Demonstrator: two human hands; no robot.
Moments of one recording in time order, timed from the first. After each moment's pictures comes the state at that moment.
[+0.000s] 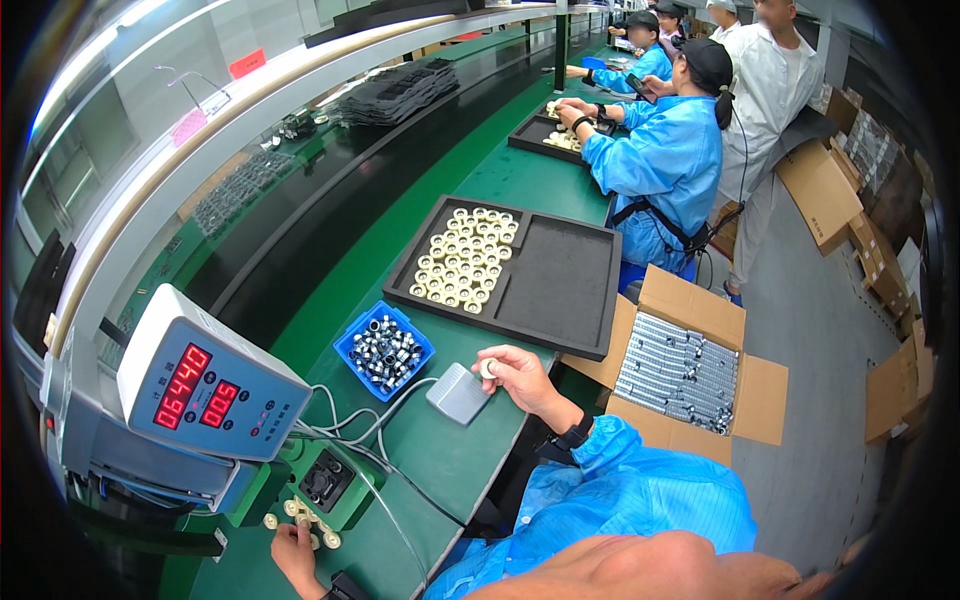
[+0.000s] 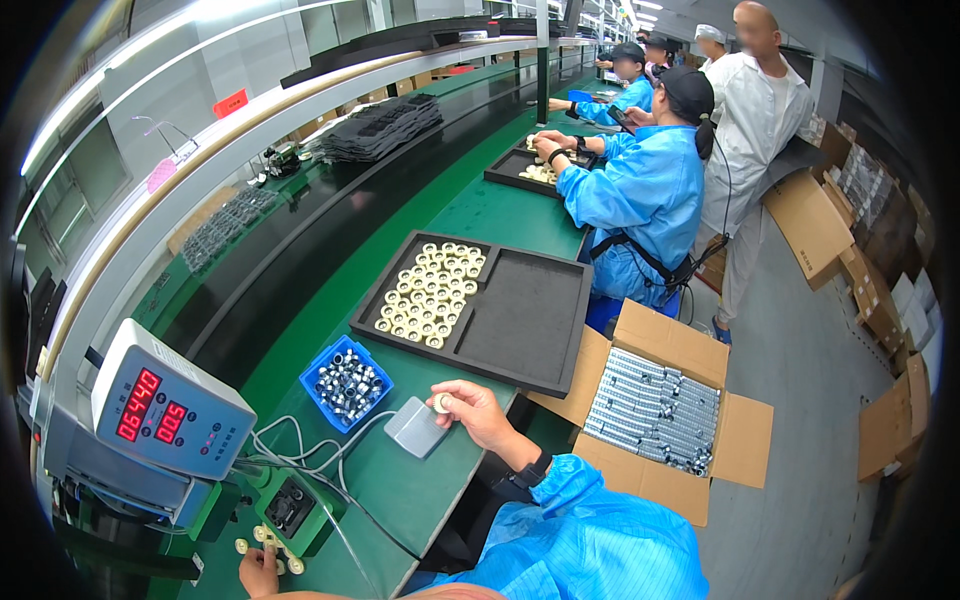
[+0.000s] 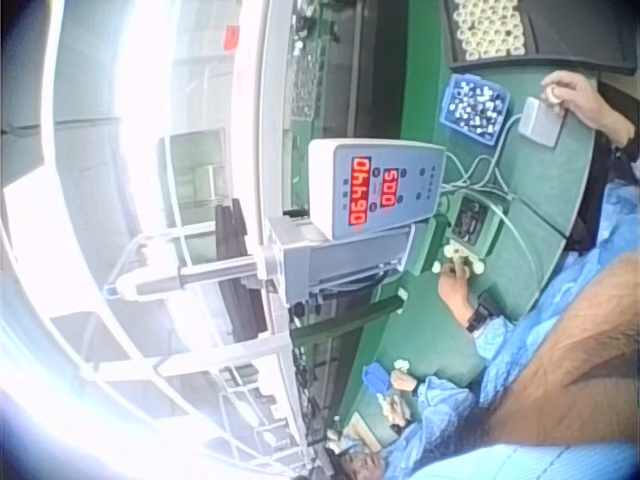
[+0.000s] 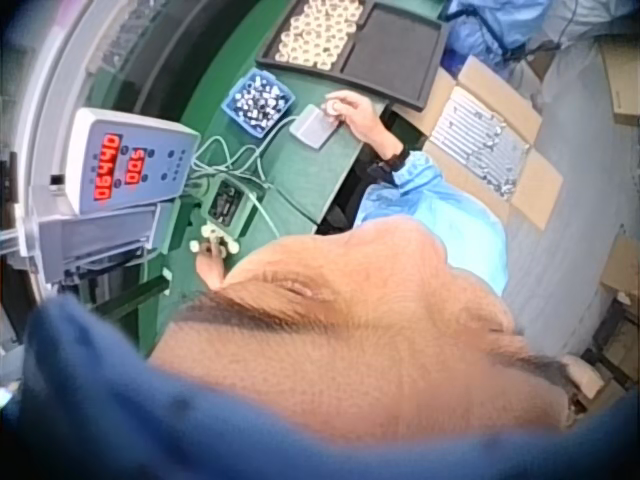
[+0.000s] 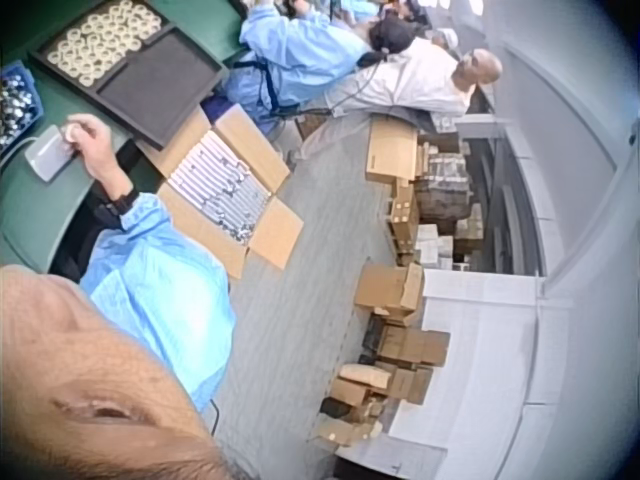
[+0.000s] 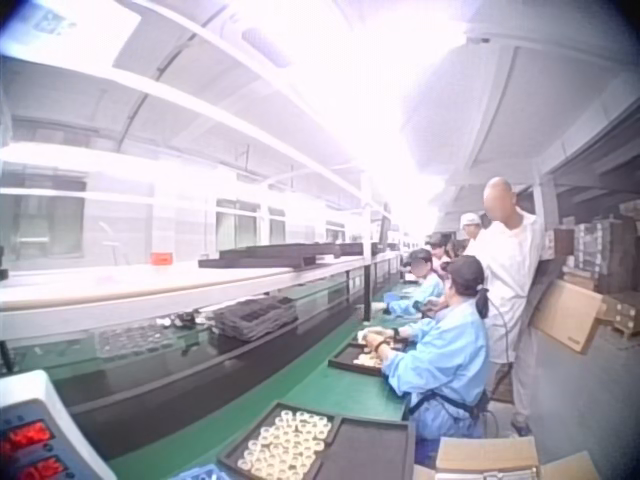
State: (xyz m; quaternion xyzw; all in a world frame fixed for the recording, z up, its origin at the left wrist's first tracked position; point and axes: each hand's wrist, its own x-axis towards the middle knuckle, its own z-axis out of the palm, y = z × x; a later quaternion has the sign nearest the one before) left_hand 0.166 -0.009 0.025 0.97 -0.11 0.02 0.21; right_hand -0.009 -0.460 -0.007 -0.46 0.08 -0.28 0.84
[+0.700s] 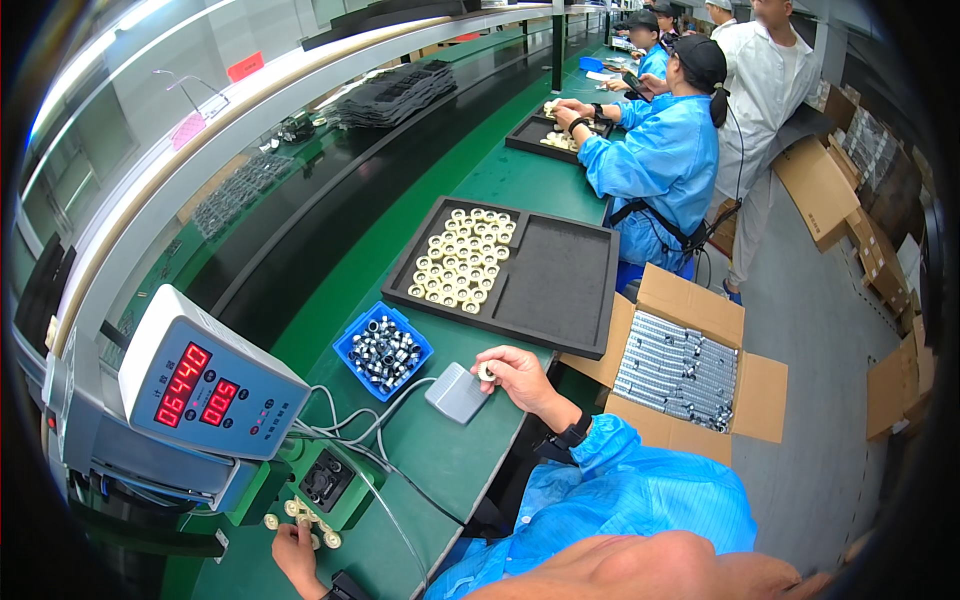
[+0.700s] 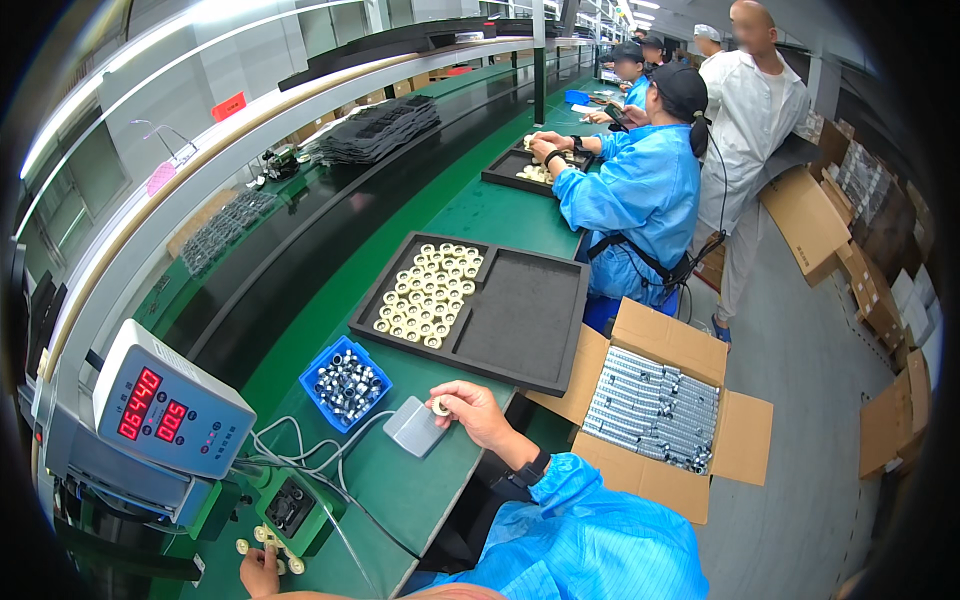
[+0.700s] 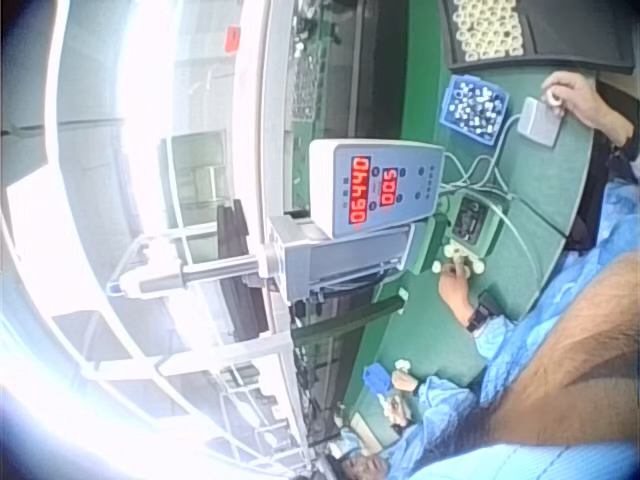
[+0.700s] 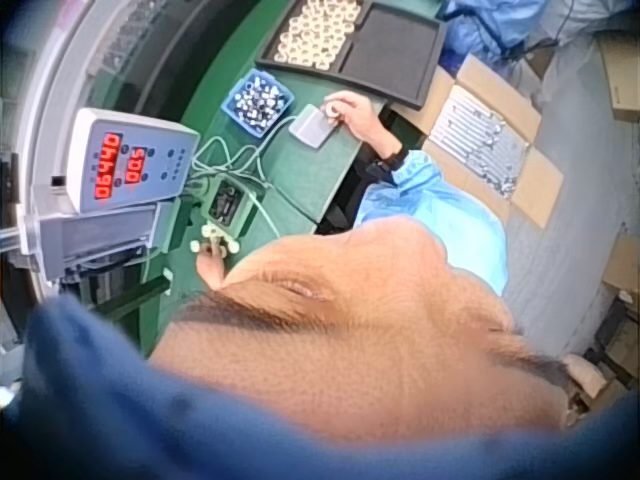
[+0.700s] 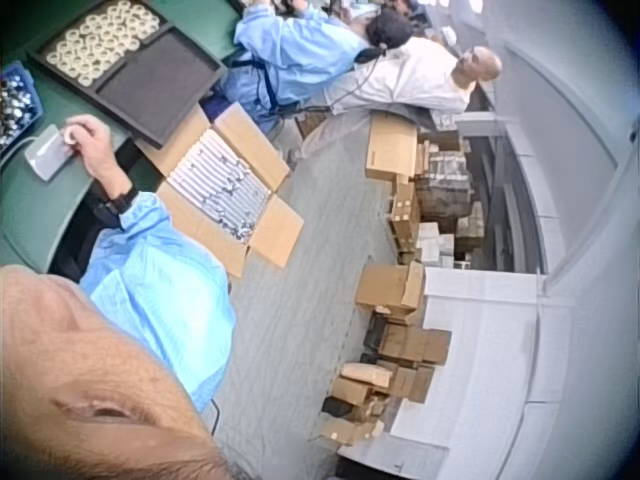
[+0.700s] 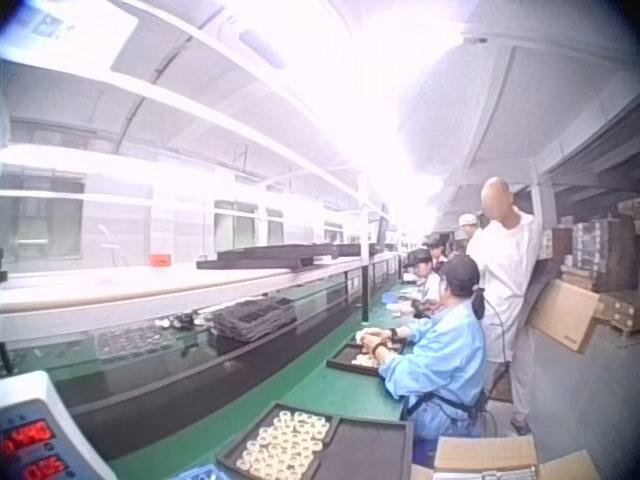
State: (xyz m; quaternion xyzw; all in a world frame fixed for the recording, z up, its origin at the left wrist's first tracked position) left_hand 0.167 -0.008 0.024 0.97 -0.12 0.02 0.21; right_hand -0.008 -0.461 -0.014 -0.46 0.08 -0.29 0.84
